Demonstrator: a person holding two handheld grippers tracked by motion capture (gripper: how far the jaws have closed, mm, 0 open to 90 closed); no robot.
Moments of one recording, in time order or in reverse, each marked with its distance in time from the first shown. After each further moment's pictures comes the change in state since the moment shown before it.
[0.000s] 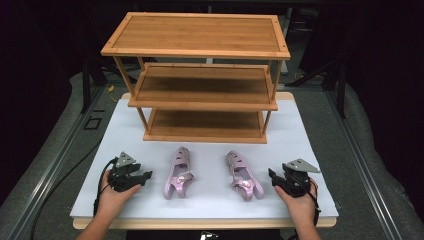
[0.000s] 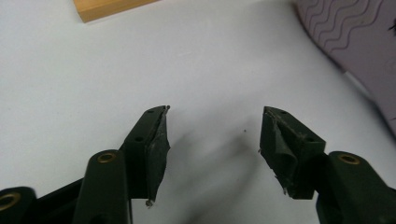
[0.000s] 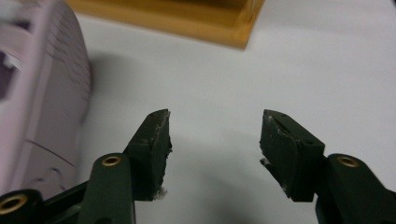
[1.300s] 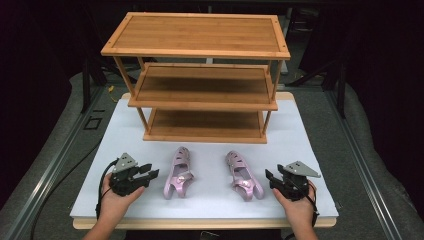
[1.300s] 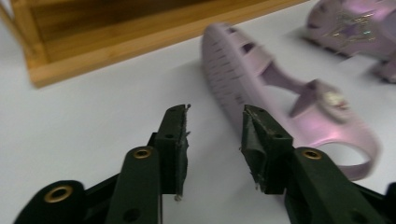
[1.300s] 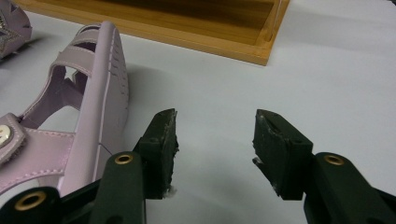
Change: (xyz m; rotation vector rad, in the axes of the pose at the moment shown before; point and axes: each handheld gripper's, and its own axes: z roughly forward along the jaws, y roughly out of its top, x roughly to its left) left arm -0.047 0.022 -0.037 -0.136 -0.116 0.046; right arm 0.016 0.003 -0.013 -0.052 0.044 -0.007
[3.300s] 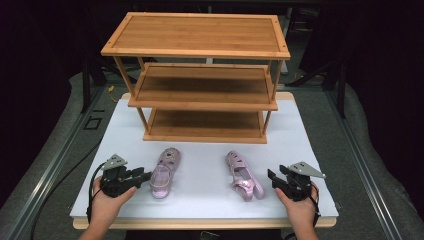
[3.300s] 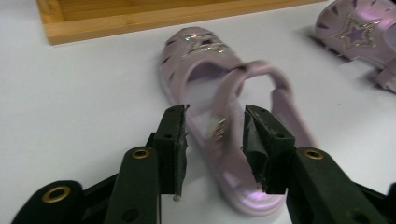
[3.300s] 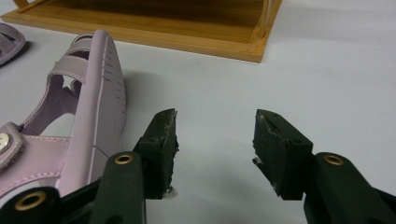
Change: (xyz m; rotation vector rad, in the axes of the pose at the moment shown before) left arm 0.018 -0.008 -0.014 0.050 -0.010 -0.155; right arm -0.007 -0.003 -0.003 -0.011 0.009 0.063
